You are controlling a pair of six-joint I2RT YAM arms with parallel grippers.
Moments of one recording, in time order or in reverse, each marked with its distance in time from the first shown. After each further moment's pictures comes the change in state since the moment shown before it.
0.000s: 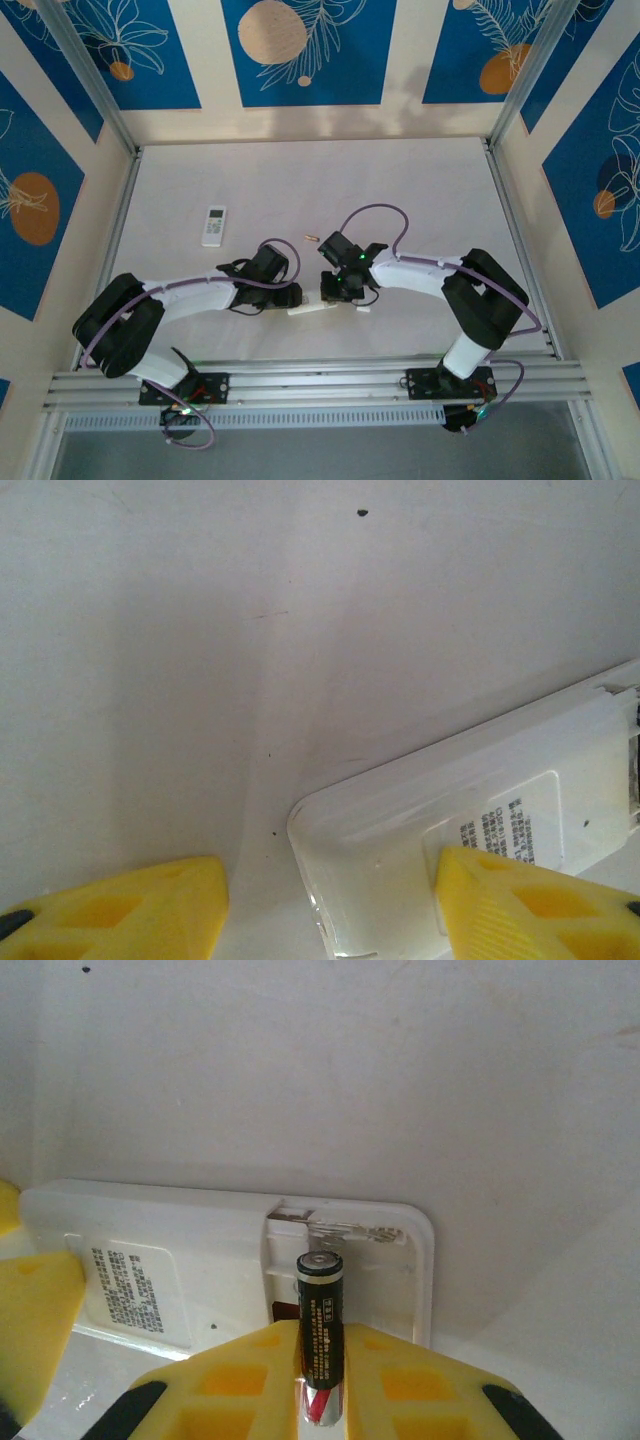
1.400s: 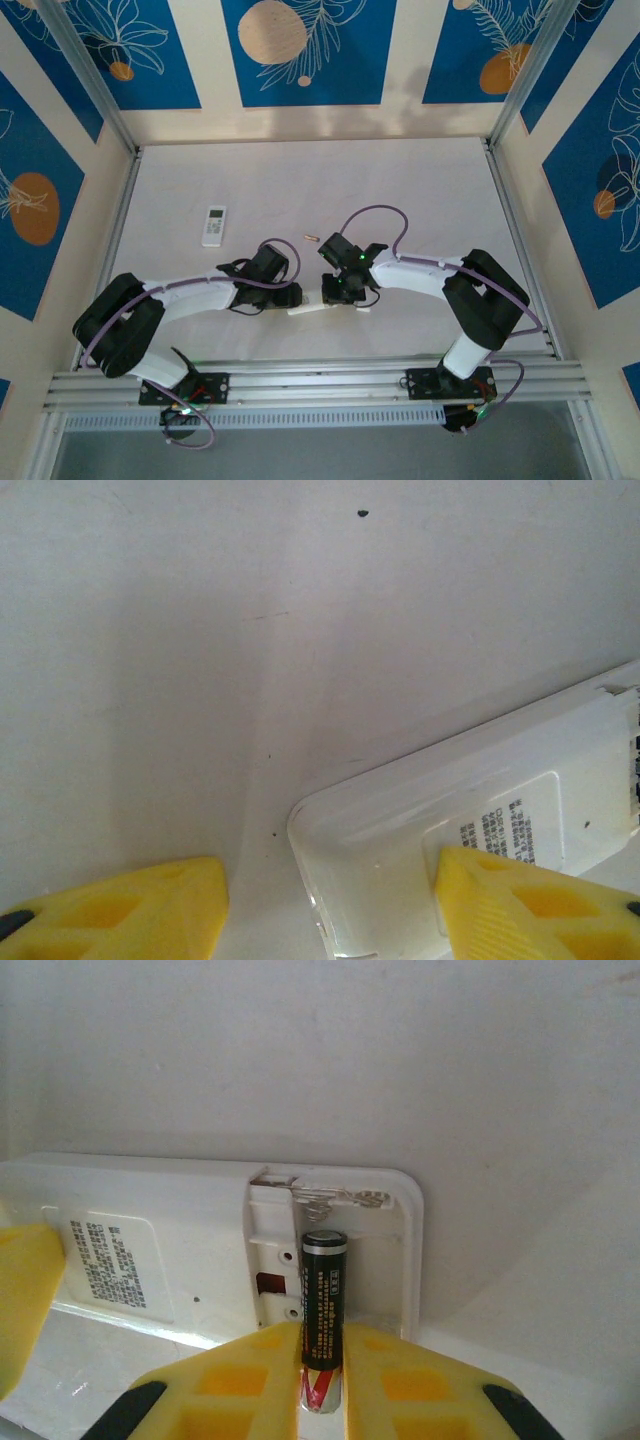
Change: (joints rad) left arm 0.000 0.003 0.001 0.000 0.000 0.000; right arm 0.003 -0.005 0.000 -0.037 -0.006 -0.004
